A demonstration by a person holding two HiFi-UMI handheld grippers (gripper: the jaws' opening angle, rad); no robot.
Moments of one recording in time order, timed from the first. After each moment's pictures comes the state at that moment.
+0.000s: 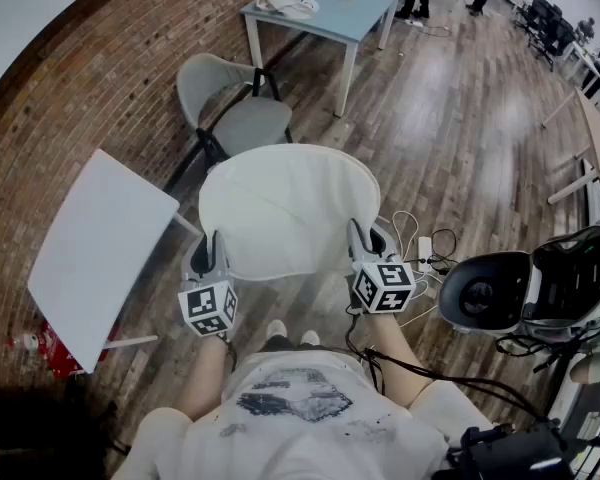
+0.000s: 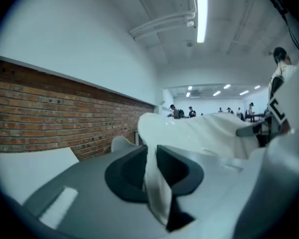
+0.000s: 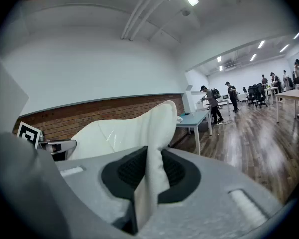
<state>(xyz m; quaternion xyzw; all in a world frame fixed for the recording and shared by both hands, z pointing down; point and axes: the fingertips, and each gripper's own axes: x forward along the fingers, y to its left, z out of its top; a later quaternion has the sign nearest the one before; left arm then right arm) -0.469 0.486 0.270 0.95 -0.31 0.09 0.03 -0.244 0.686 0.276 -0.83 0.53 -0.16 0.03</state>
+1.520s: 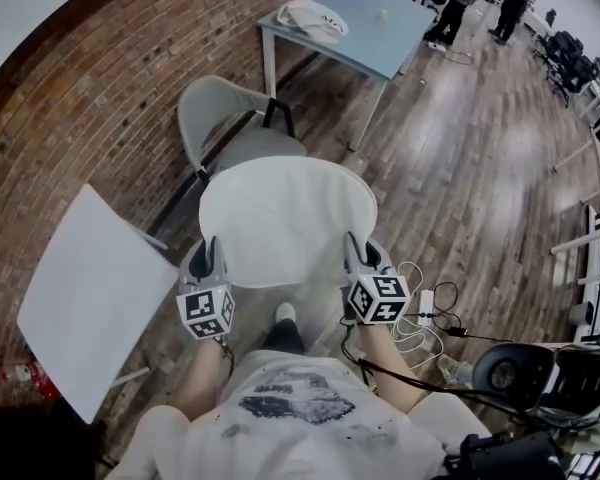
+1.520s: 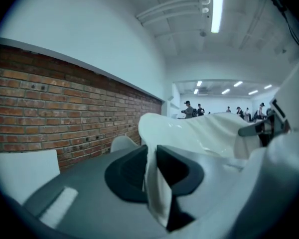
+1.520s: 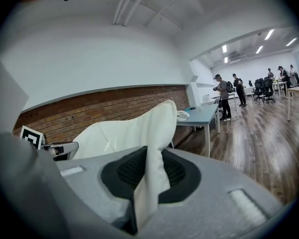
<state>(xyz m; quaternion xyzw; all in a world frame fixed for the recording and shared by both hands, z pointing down) -0.316 0.254 0.306 0.94 -0.33 0.10 0.05 -0.087 0.448 0.305 -0.82 0.54 -0.19 0.02</state>
